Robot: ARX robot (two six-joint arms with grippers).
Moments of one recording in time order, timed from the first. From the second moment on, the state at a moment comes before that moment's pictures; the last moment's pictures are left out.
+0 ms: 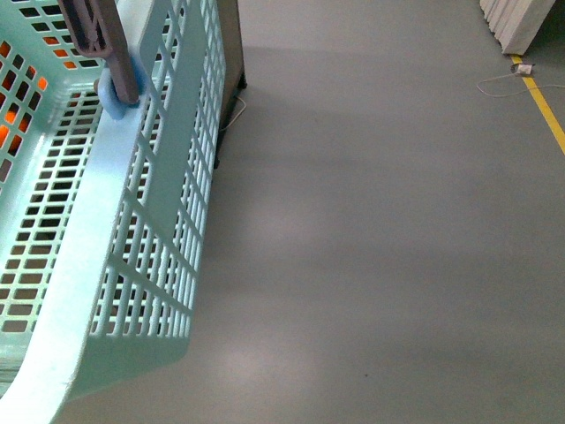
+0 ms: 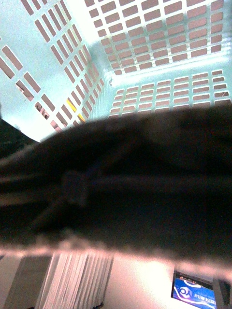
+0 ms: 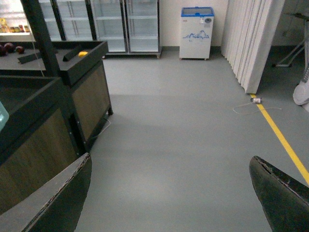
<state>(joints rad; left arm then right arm) -0.22 1.07 0.75 0.00 -0.14 -1.70 0.00 0.00 0.02 0.00 0.00 0.00</state>
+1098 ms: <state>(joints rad) -0.22 1.07 0.75 0.00 -0.14 -1.70 0.00 0.00 0.02 0.00 0.00 0.00</state>
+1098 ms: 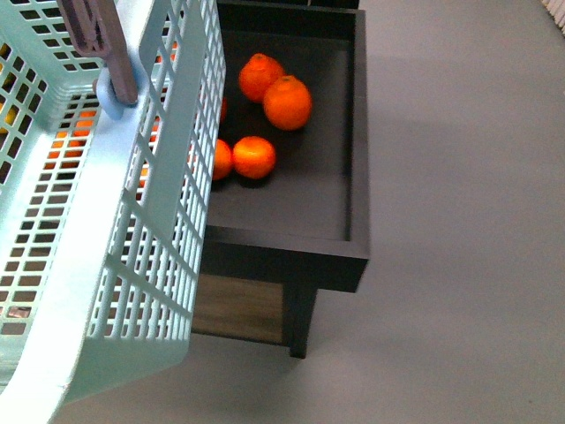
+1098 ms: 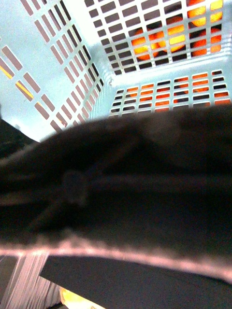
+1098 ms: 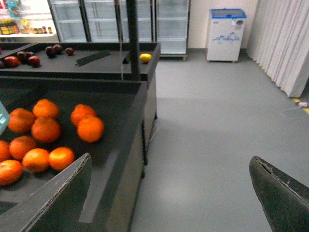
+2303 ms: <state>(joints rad) -0.22 1.07 0.75 0.00 -0.14 -1.70 0.00 0.00 0.02 0.00 0.00 0.00</state>
